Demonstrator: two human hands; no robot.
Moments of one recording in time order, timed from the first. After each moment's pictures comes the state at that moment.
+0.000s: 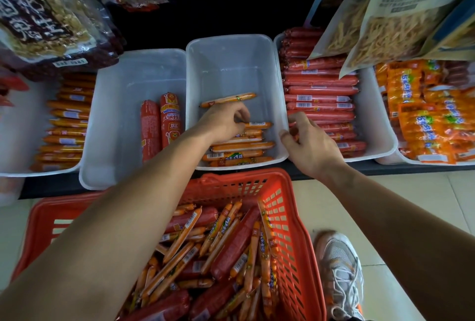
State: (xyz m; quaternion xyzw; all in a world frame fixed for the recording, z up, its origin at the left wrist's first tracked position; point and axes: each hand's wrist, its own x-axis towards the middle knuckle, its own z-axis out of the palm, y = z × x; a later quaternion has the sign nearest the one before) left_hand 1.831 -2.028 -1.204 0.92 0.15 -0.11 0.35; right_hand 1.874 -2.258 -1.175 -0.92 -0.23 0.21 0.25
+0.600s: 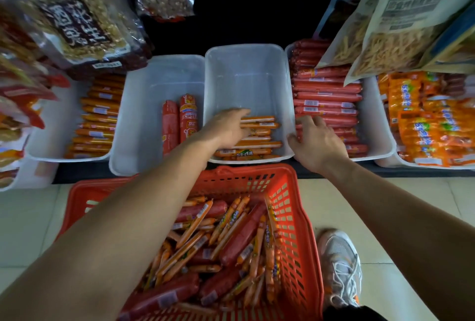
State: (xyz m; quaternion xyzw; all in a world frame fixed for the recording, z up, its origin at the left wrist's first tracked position) left_hand 1.798 -2.036 -1.162 0.93 0.17 -0.16 0.27; right_hand 1.868 -2.253 -1.148 -0.94 -0.25 0.19 0.14
